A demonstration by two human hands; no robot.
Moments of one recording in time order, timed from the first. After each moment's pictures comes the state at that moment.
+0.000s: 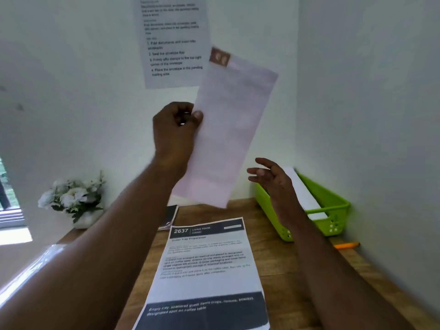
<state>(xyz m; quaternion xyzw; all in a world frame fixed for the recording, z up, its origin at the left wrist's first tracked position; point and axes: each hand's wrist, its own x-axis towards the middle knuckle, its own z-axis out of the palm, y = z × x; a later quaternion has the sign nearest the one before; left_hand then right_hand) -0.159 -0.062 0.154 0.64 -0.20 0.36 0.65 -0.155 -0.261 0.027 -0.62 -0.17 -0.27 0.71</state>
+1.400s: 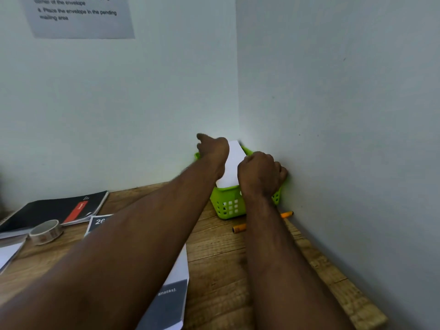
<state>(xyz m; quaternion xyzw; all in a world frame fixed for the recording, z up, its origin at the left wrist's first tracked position) -0.071 -0.279 0.048 0.73 -0.03 0.02 0.68 -0.143 -0.339 -0.002 -0.82 0.33 -0.41 0.23</state>
